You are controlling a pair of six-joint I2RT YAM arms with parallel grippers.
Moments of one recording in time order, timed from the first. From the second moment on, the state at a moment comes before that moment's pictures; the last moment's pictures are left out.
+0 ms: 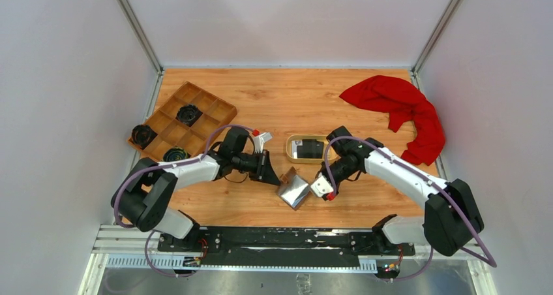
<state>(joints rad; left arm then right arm) -0.58 1.45 0.60 0.11 0.83 -0.58 0.58 1.28 0.82 -0.86 -0.88 -1.83</state>
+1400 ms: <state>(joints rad) -0.52 1.55 0.67 -0.04 0.83 -0.49 0.58 1.42 0.79 -0.56 -0.84 -1.88</state>
